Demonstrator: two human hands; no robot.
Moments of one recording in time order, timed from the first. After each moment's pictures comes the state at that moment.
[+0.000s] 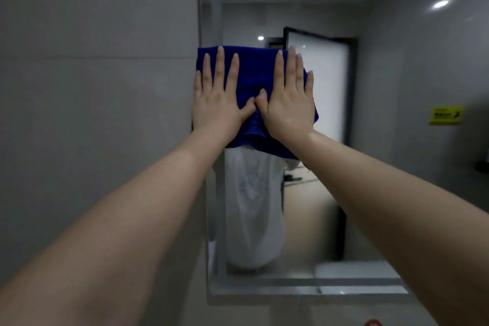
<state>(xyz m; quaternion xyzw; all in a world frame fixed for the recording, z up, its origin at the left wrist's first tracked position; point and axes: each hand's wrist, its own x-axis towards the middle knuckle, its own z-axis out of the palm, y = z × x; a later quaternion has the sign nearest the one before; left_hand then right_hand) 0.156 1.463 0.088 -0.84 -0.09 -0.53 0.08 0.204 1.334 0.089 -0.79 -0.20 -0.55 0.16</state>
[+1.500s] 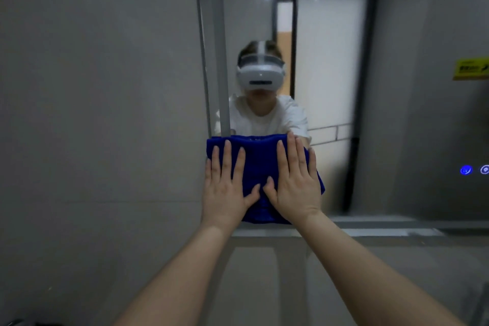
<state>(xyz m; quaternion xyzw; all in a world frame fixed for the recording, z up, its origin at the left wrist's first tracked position) 0.150 1.474 -0.174 -0.86 -0.06 -0.50 0.09 0.206 1.322 -0.162 -0.80 -0.25 -0.52 0.11</state>
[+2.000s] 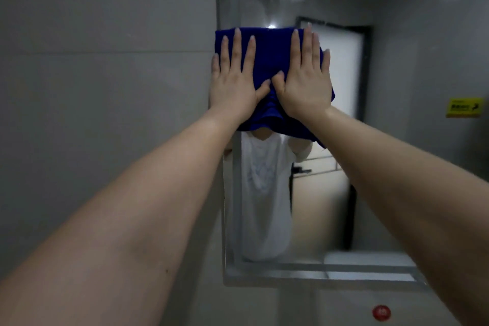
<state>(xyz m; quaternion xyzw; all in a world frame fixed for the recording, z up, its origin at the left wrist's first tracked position) 0.151 1.466 0.111 -0.85 -0.06 -0.52 0.08 0.201 1.332 0.112 -0.80 -0.21 -0.54 0.15</state>
